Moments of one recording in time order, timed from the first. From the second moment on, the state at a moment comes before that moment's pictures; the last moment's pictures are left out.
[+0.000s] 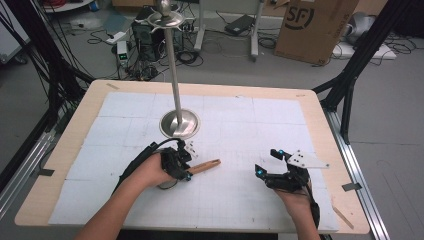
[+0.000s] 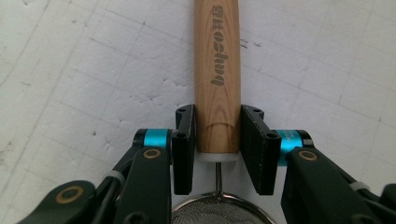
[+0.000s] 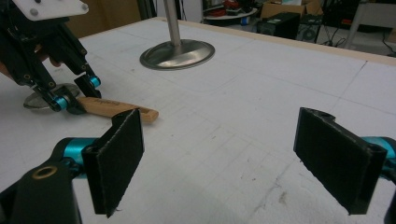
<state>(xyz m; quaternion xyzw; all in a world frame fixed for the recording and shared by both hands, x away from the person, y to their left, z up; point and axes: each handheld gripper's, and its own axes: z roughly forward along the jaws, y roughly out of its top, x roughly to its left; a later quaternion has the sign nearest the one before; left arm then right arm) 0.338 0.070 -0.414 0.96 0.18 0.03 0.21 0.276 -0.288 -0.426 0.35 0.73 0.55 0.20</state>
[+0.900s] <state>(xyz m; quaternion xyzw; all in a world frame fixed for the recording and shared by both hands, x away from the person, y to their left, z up) 0.332 0.079 -0.400 0.94 0.19 0.03 0.27 0.276 -0.288 -0.428 0.35 0.73 0.55 0.20</state>
